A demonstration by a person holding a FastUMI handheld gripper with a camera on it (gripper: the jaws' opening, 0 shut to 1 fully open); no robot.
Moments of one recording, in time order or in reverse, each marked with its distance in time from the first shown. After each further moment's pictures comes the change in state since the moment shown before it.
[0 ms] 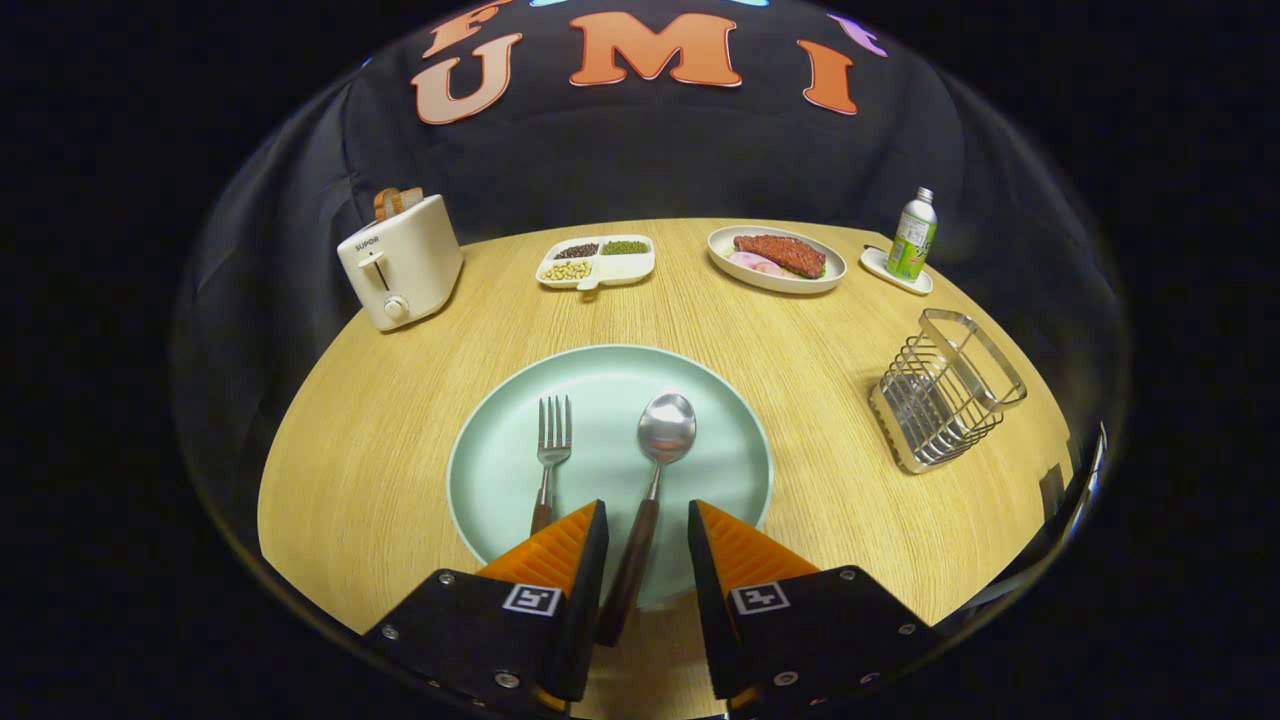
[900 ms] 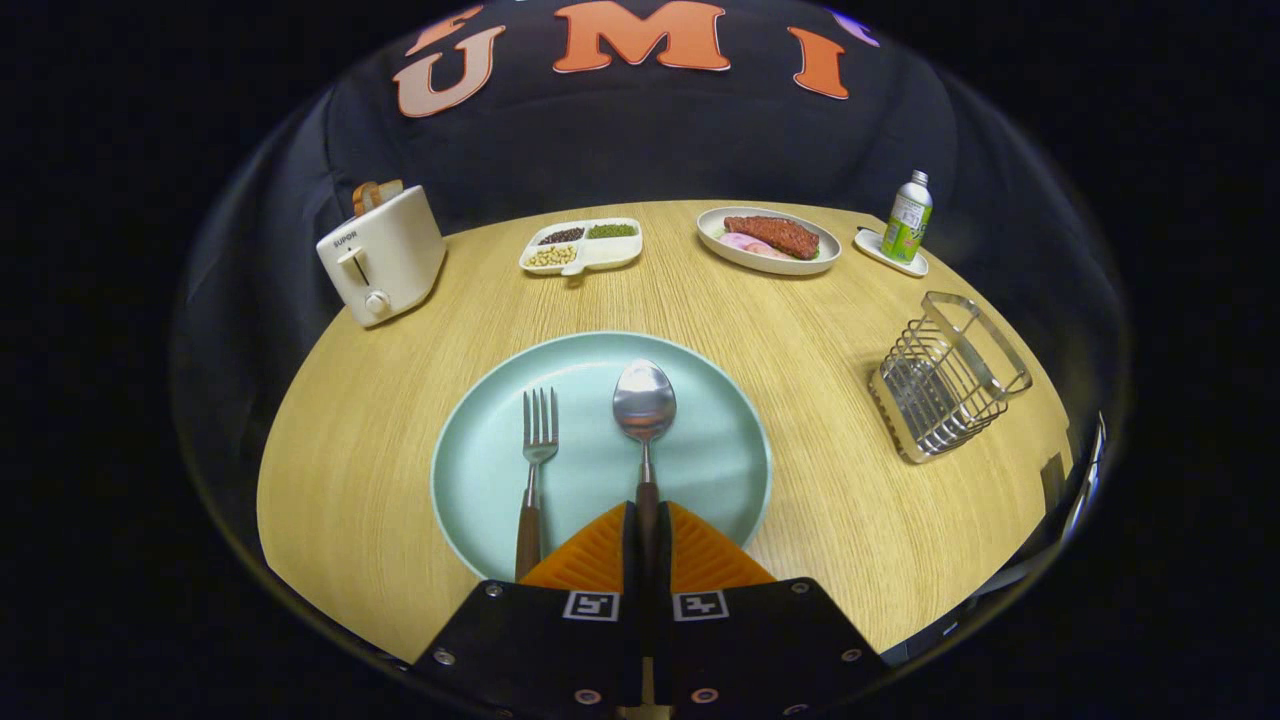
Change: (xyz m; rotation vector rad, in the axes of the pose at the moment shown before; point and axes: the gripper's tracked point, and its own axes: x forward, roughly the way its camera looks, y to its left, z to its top) arm -0.001 -0.007 0.011 0.013 0.027 -0.003
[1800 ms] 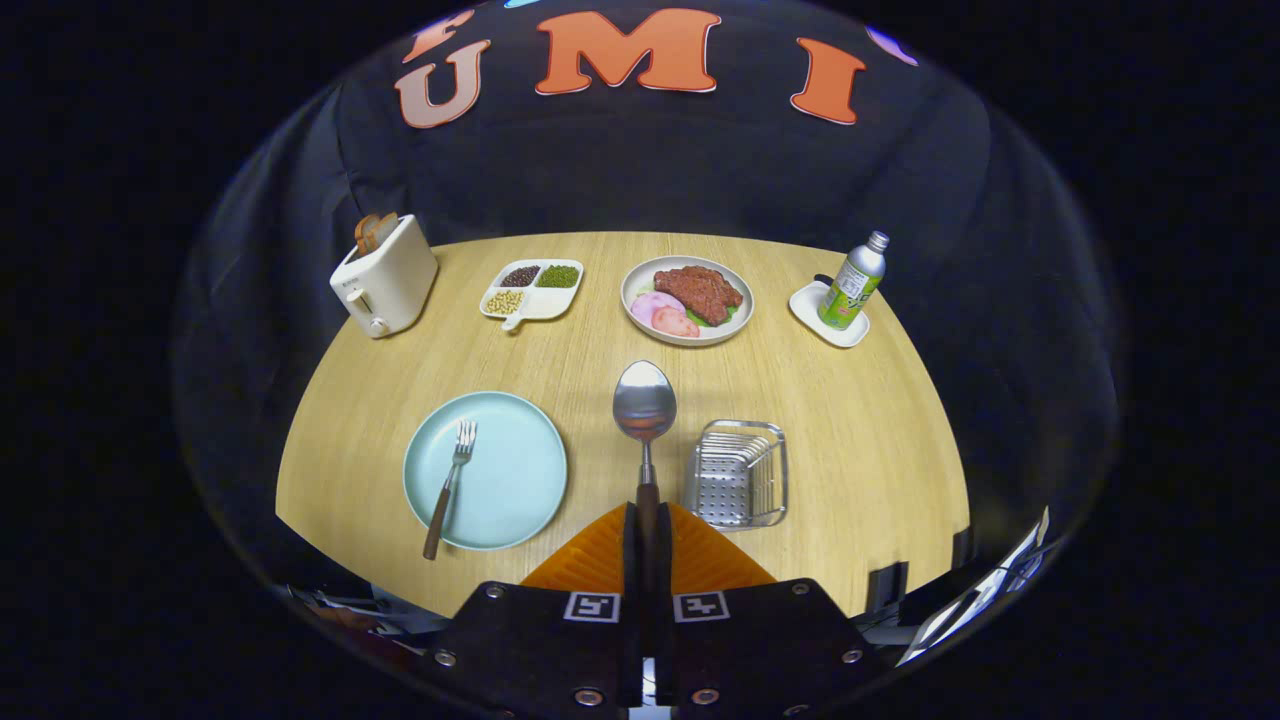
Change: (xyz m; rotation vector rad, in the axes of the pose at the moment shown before) arm -0.101 -0.164 0.094 -0.173 0.137 0.013
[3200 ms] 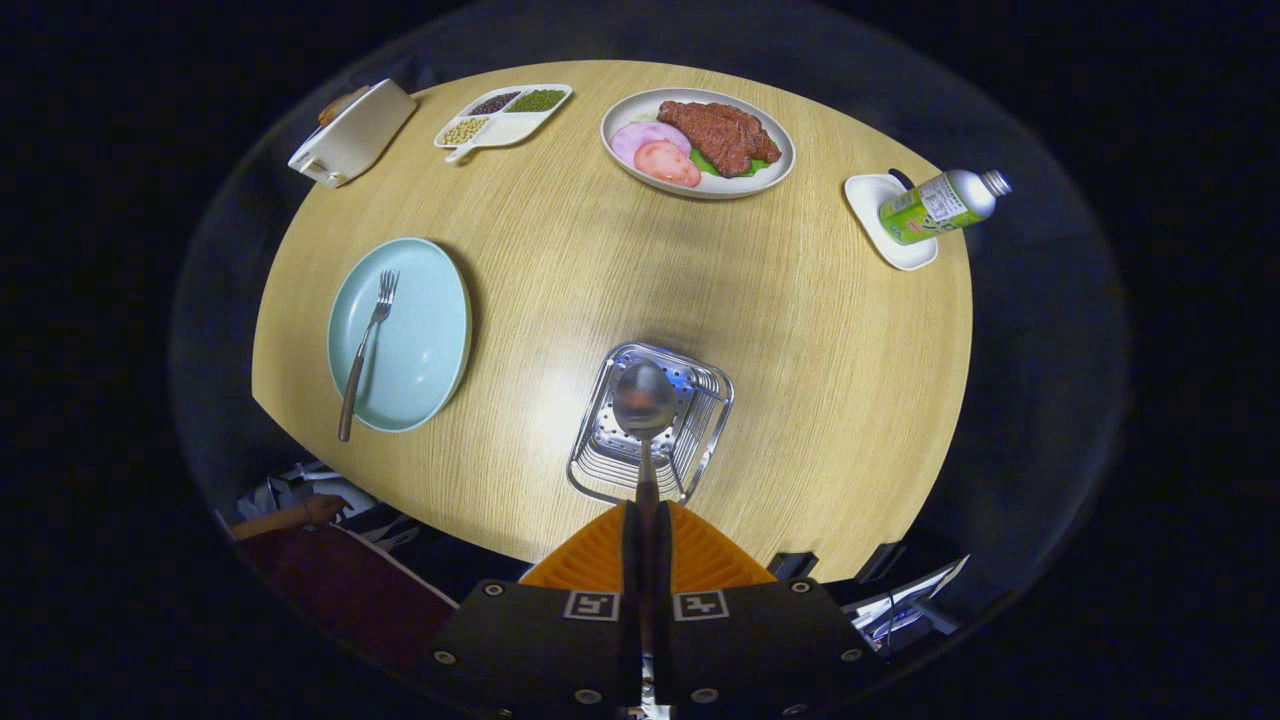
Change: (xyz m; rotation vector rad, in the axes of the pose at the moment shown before) arm 0.061 -0.064 -0.025 -0.240 0.602 0.065
